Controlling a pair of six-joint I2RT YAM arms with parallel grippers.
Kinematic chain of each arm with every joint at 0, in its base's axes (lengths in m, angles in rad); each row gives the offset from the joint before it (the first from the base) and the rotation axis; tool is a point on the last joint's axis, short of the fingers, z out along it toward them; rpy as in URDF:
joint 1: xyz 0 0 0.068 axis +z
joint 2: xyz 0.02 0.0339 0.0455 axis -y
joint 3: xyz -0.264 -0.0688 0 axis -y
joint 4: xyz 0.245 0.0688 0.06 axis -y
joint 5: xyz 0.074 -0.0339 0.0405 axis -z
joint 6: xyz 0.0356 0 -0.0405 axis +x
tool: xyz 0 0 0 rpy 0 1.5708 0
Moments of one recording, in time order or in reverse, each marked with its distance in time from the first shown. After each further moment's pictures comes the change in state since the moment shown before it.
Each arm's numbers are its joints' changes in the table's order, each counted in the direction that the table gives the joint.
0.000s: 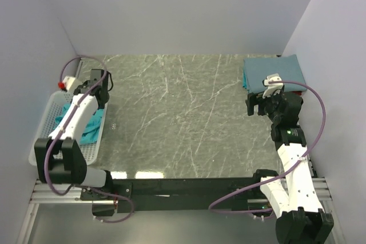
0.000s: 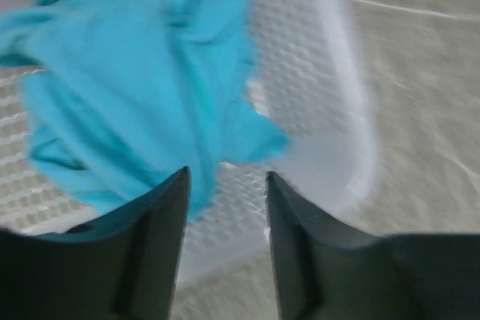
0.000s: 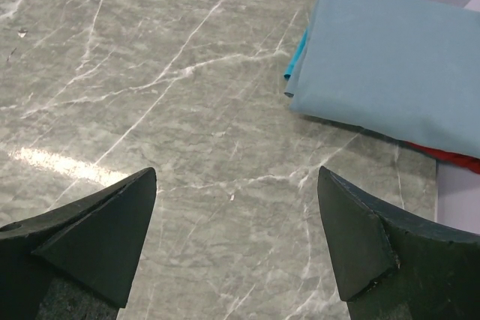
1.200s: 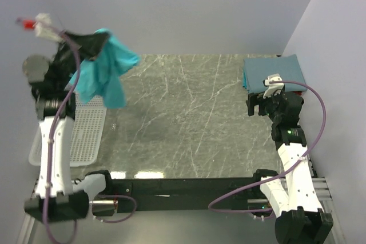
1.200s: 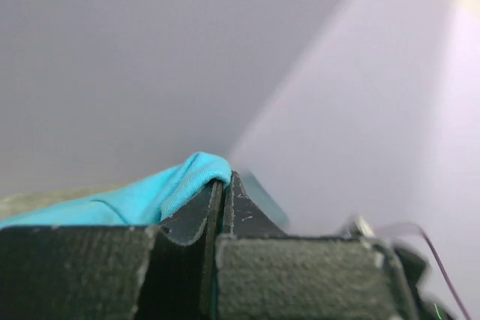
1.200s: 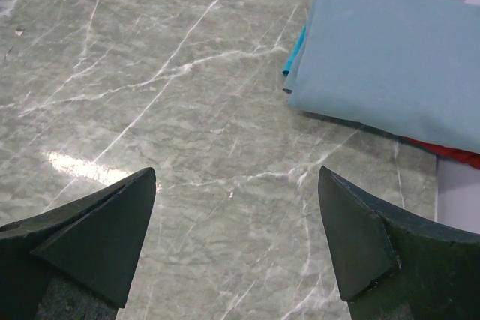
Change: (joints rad) left arm 0.205 0.338 0.181 0.930 1.345 0.246; right arm -0.012 -0.005 0.000 -0.008 -0.006 0.000
